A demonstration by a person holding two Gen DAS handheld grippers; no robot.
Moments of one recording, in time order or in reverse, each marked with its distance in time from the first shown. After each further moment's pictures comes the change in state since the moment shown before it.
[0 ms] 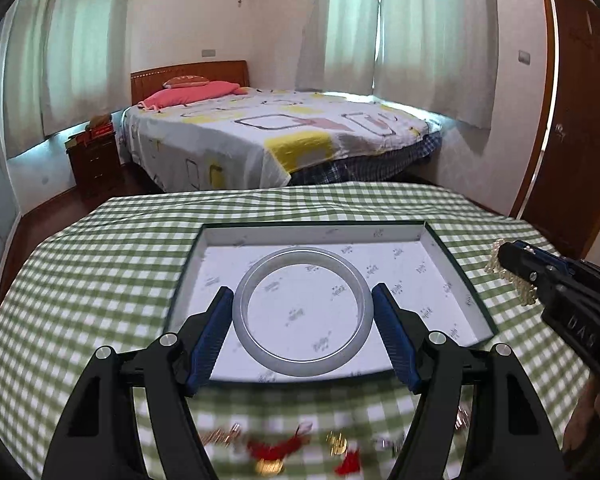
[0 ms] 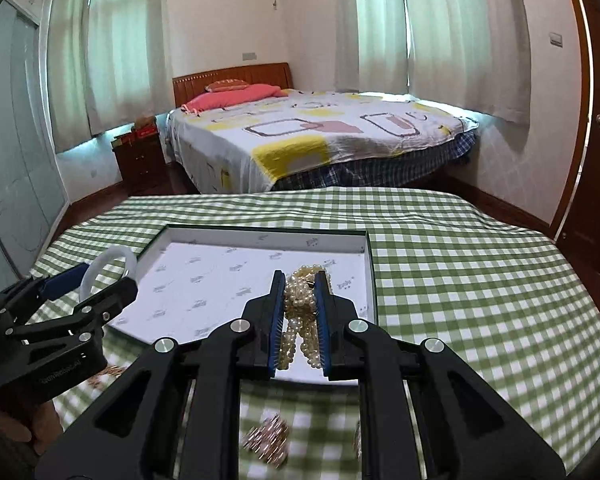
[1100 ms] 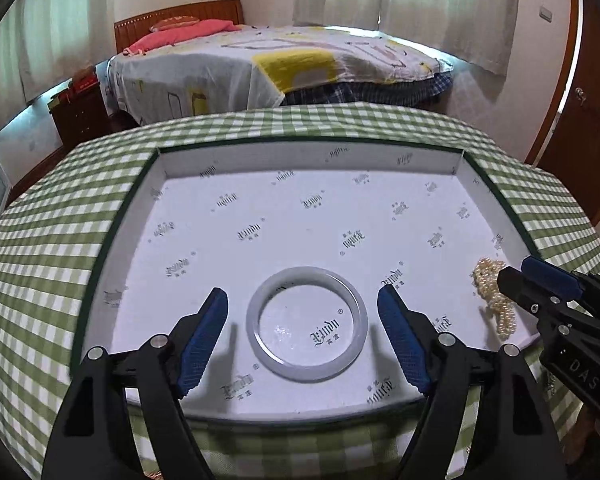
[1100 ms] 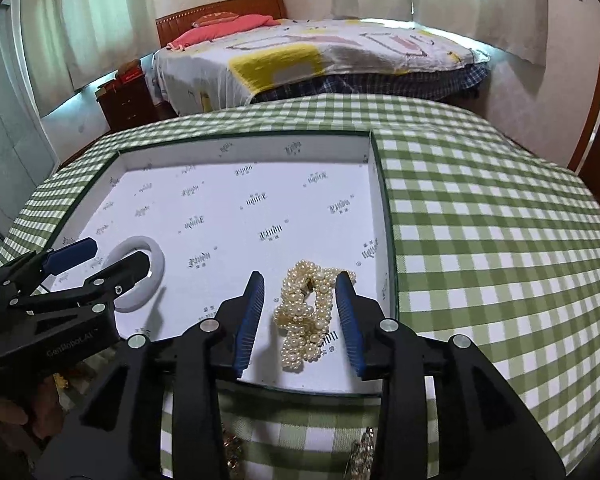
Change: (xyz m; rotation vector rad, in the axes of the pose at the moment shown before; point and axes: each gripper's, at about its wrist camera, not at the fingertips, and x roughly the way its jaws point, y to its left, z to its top) left arm 0.081 0.002 -0.020 -0.013 0.223 -0.008; right arm 0.070 -0.012 -0.032 0.029 0.226 0.002
